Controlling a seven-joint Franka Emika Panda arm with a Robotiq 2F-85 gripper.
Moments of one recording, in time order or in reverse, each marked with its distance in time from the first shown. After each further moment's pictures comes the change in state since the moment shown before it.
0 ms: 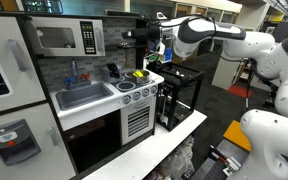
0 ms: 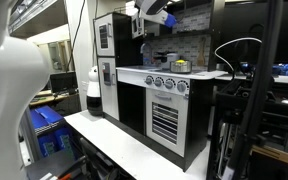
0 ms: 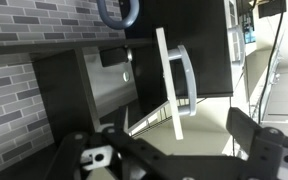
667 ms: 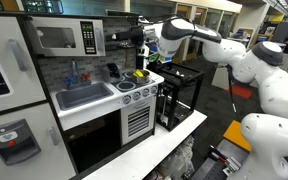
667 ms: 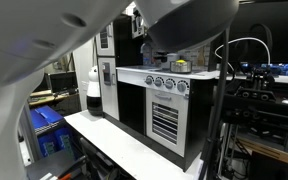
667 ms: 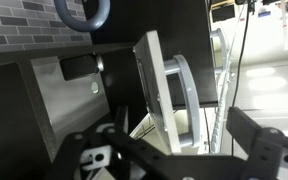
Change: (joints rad) arm 0.285 -0.121 -0.085 0.223 0.000 -0.158 -0.130
